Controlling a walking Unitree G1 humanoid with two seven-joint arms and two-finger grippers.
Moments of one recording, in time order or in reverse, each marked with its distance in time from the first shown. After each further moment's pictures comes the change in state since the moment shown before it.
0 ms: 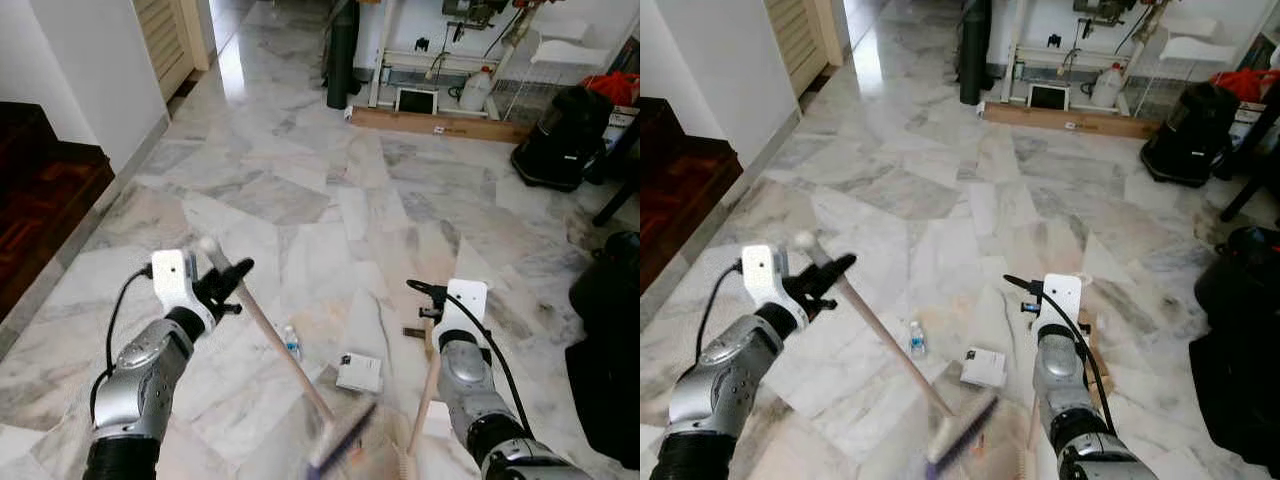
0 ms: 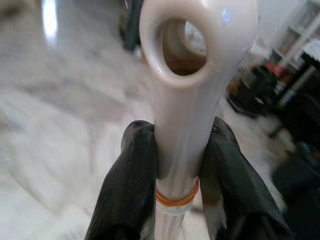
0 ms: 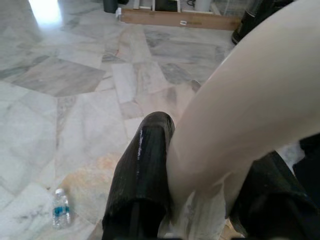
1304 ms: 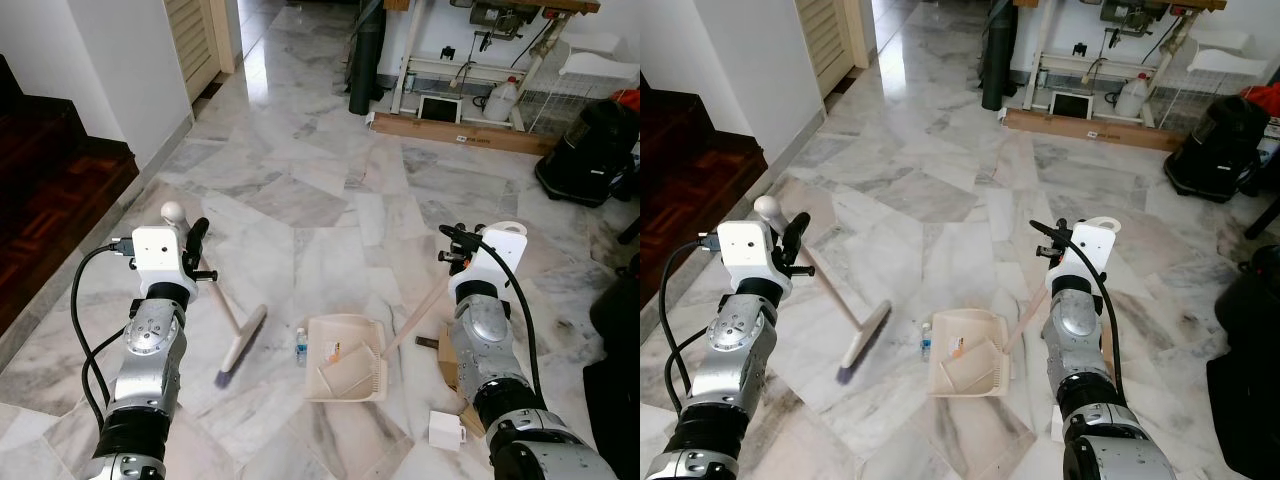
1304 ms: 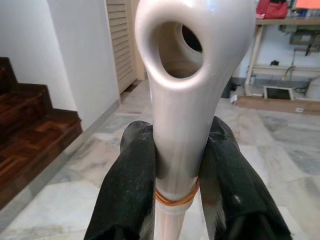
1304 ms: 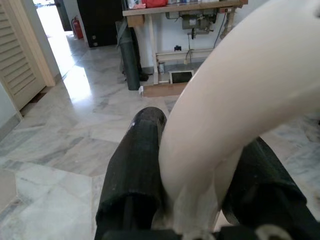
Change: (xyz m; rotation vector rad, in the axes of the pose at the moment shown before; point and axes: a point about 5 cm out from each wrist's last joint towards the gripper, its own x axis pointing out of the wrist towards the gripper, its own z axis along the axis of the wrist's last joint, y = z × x) left arm 0.017 0.024 0.001 0.331 -0.173 0.304; right arm 0.017 -0.014 0.071 0.174 -0.296 0.002
